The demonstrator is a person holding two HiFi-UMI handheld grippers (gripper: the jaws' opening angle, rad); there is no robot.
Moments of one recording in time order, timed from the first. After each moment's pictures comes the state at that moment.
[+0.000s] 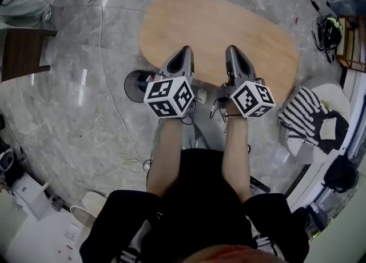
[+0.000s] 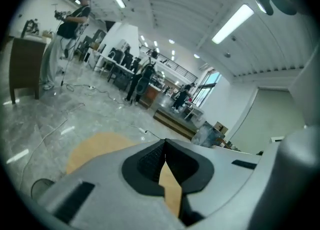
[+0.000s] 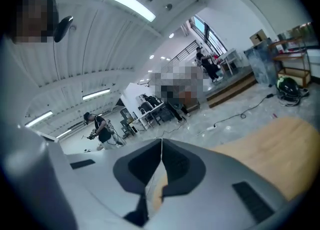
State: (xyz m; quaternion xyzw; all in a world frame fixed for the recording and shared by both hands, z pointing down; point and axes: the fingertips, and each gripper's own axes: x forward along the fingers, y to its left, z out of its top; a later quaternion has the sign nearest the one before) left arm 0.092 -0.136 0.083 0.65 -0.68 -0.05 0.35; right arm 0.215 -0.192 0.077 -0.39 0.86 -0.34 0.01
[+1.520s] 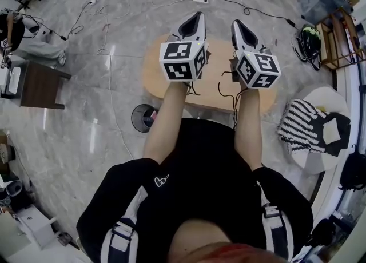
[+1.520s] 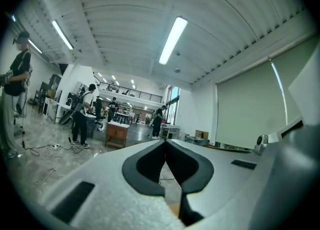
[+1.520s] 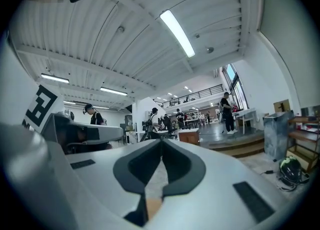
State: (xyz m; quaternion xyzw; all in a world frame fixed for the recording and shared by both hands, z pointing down) left arm 0.217 -0.209 -0.184 0.78 -0.63 -0.03 0.06; right arm 0.319 -0.232 -0.161 -0.42 0.90 -0.06 0.05
